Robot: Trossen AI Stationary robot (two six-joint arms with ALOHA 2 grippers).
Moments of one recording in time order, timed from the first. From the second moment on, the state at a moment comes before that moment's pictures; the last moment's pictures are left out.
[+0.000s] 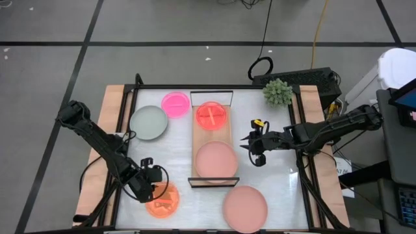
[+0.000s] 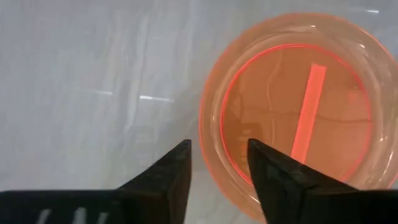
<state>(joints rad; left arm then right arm) -0.79 1.35 0.76 -0.66 -0.18 -0.91 0.24 1.09 0.80 -0.40 0.34 -0.22</state>
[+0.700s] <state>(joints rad) -0.83 1.36 0.76 -0.69 -0.20 -1.13 0.25 1.09 0.80 -0.42 0.34 -0.19</state>
